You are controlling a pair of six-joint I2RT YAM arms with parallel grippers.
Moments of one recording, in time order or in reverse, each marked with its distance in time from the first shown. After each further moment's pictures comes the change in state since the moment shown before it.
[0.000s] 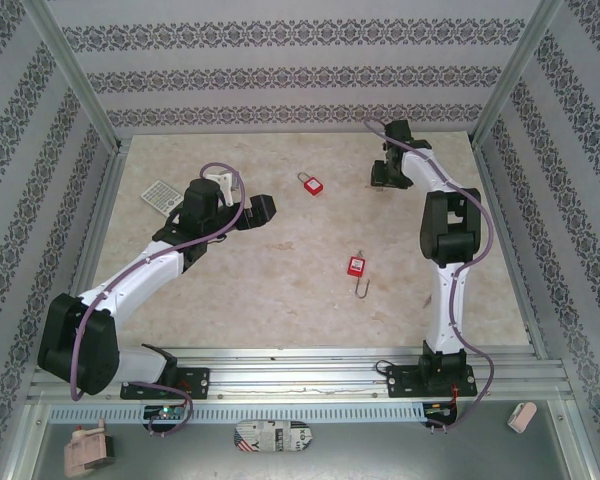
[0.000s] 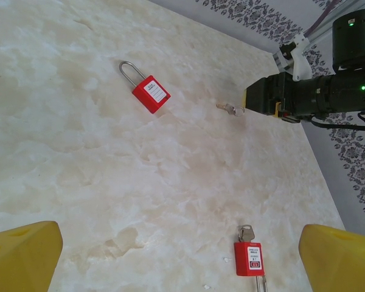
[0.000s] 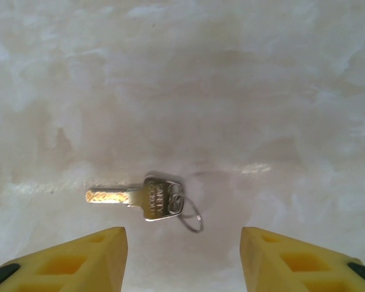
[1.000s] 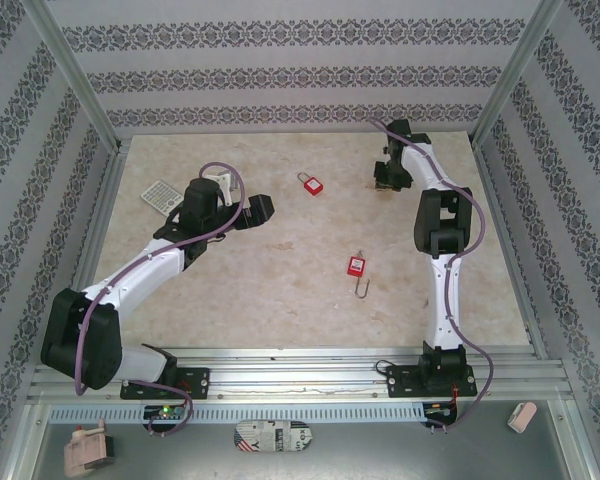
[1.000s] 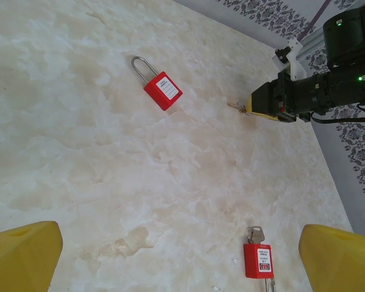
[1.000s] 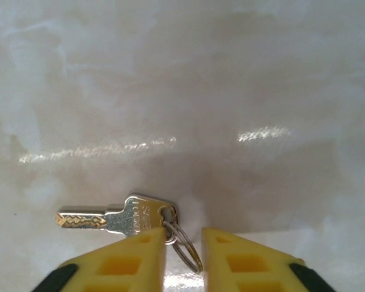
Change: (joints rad) left arm 0.021 0.027 0.000 0.000 0.007 0.000; right arm -0.031 0.200 0.288 -0.232 -0.077 0.020
